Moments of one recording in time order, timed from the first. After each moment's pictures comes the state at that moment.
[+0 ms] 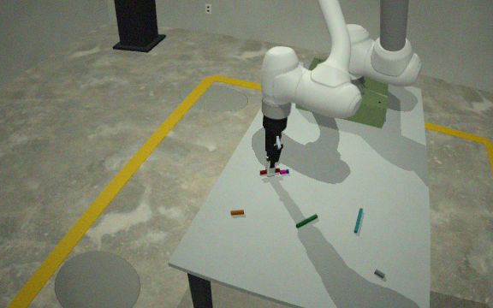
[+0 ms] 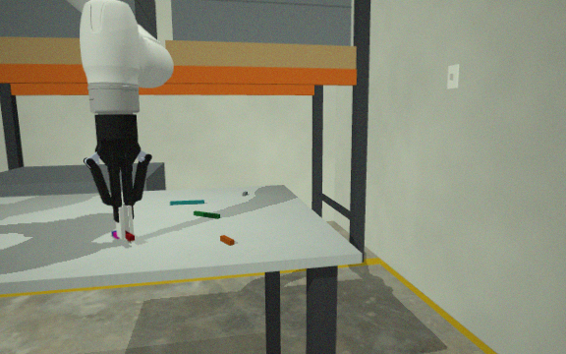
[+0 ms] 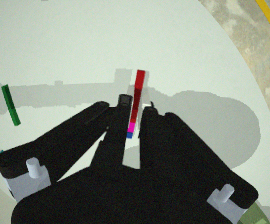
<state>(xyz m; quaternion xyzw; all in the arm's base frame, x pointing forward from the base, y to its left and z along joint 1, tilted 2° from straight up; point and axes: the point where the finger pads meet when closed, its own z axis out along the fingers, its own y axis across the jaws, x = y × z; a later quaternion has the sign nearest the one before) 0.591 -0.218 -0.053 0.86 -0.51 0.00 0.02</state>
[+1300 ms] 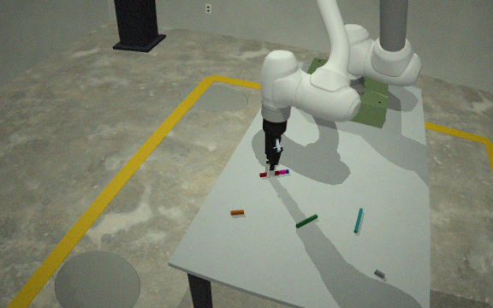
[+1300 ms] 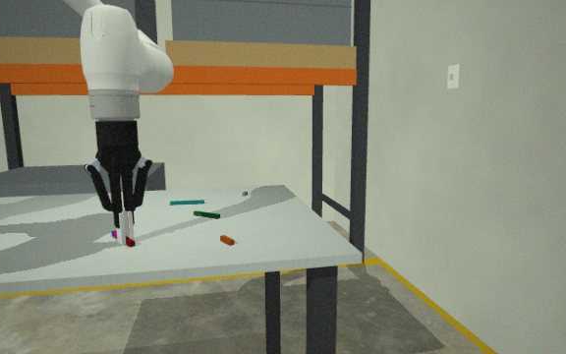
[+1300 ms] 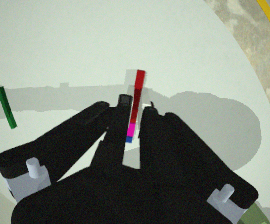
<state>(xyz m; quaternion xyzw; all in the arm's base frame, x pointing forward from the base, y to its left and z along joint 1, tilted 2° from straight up) 0.591 -0.219 -0.065 0.86 -0.51 0.00 0.02</state>
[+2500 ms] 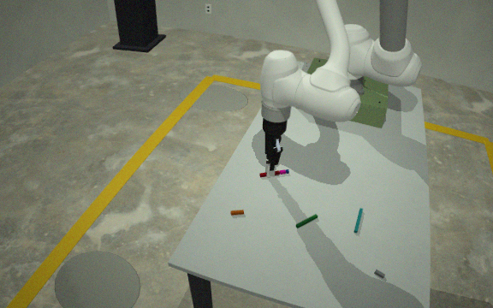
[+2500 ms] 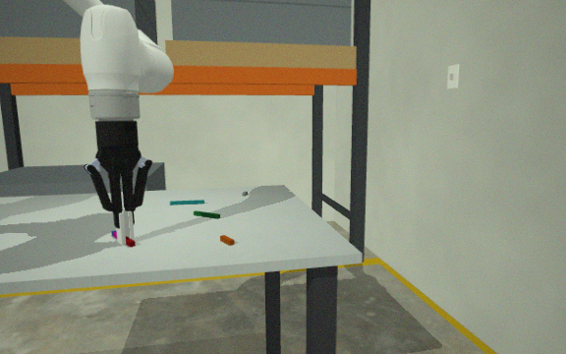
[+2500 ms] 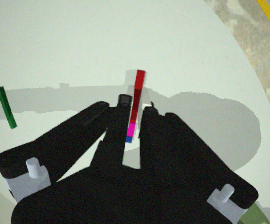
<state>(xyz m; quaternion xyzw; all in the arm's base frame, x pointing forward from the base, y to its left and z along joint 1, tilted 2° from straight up) 0.591 -0.219 -0.065 0.86 -0.51 0.00 0.02</state>
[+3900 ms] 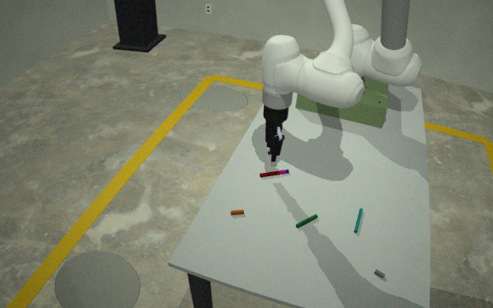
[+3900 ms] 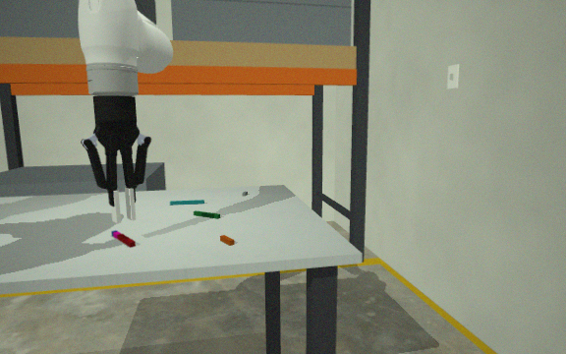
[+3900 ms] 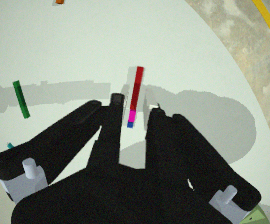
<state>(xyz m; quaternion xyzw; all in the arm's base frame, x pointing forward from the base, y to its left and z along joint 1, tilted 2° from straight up) 0.592 -0.217 -0.019 0.86 -0.51 0.00 0.02</state>
